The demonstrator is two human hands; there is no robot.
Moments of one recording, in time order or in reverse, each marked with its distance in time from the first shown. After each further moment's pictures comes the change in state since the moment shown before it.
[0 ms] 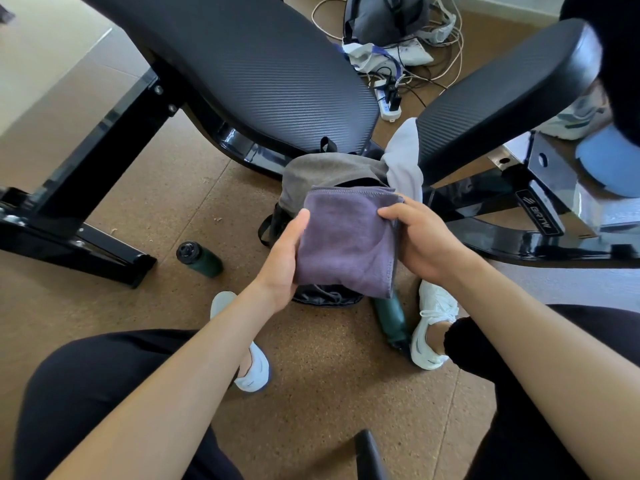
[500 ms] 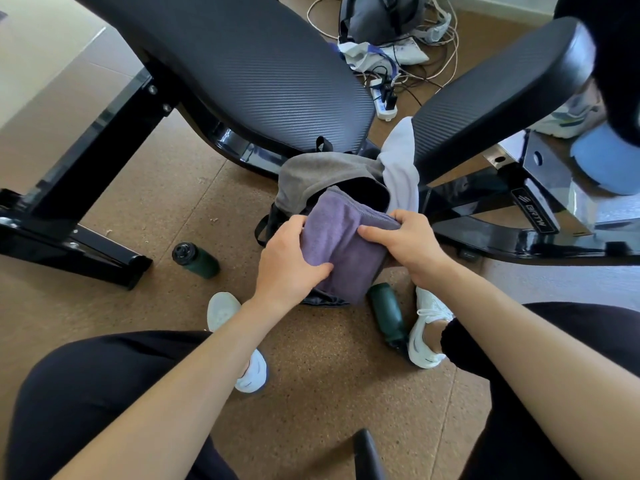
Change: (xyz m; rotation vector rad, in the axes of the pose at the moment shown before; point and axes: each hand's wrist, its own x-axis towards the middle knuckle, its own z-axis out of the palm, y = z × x) left_hand 0.006 -0.012 -0.005 1.017 0.307 0.578; right_hand 0.004 0.023 -0.005 -0.485 0.345 -0.003
